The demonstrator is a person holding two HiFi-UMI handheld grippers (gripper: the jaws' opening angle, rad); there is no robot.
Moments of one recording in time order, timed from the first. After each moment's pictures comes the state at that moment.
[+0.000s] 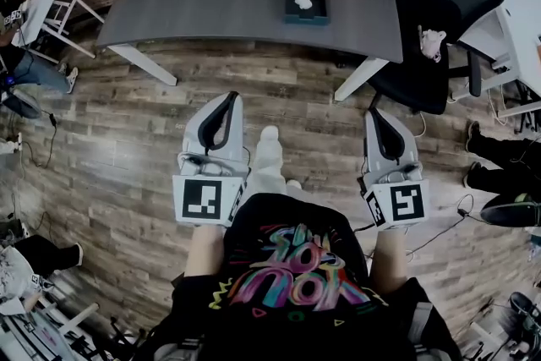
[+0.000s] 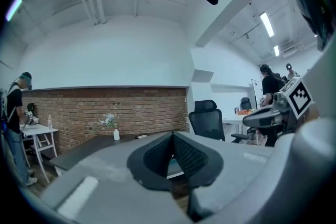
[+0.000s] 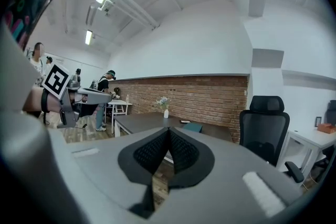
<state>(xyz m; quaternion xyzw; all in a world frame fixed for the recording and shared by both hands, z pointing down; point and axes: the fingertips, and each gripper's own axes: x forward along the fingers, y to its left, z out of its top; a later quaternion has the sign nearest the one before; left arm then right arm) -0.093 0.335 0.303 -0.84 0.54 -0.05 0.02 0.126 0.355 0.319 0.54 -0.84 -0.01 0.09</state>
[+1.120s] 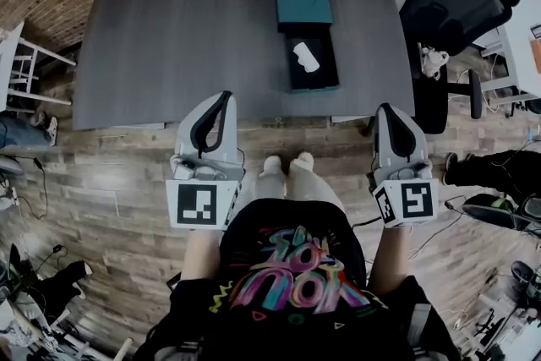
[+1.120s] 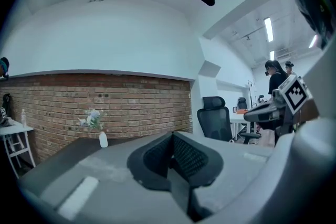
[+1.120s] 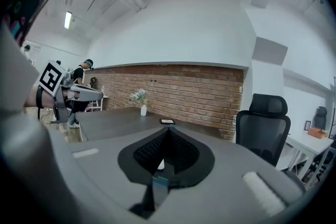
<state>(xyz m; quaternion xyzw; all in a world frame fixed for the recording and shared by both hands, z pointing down) -0.132 0.062 0.317 -0.87 0.49 -0.07 -0.02 0.113 0.107 0.319 0.61 -0.78 0.01 0.12</state>
